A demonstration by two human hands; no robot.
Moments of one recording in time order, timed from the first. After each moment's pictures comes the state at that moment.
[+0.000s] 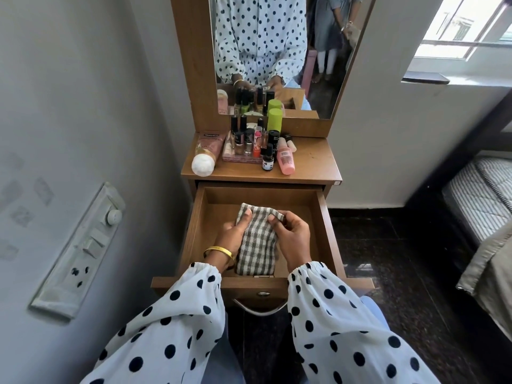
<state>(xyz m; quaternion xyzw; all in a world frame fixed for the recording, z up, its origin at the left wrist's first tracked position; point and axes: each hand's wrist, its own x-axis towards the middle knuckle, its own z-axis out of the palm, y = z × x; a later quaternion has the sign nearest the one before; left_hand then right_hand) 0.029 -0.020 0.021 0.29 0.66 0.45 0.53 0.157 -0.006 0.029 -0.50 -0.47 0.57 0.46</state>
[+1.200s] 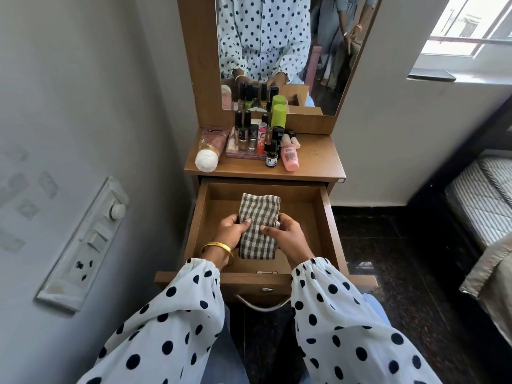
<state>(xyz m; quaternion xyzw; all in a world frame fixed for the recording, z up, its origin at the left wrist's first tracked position) 0.022 -0.024 0.017 0.27 0.65 0.46 0.53 0.156 -0.004 0.032 -0.49 -0.47 0.65 0.34</state>
